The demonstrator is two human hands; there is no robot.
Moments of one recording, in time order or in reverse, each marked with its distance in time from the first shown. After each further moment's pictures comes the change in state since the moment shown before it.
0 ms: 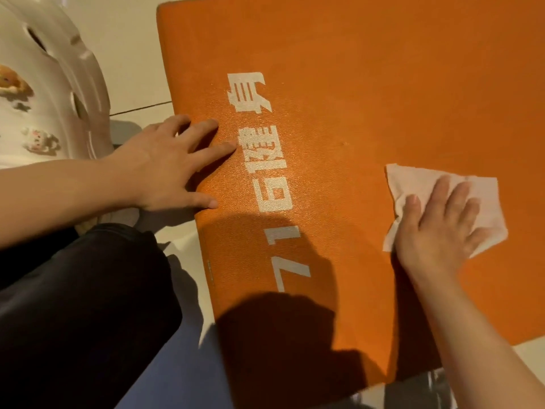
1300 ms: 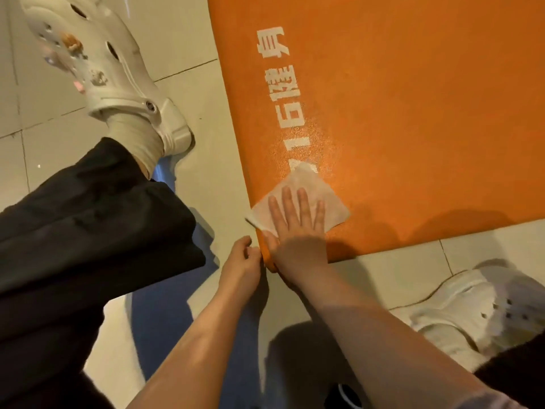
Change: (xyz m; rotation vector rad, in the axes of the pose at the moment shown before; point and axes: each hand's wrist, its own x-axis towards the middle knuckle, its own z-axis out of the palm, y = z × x) left_hand -0.175 0.287 0.032 -1.494 -0.083 -1.141; right_hand -0.229 -0.014 0.062 -0.174 -0.232 -0.868
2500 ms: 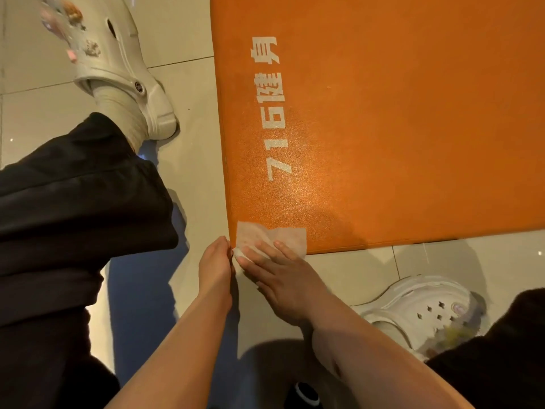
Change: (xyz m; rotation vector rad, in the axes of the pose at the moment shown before) left_hand -0.019 0.000 0.036 -0.724 0.158 -0.121; right_hand -0.071 0.057 -0.015 -0.026 -0.195 -0.586
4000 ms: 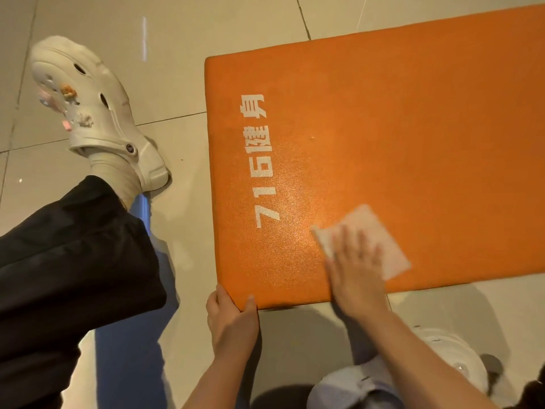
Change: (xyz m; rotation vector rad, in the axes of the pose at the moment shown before) left_hand -0.012 -0.012 0.038 0.664 0.102 0.178; right_hand -0.026 0.113 -0.032 0.034 0.147 0.717
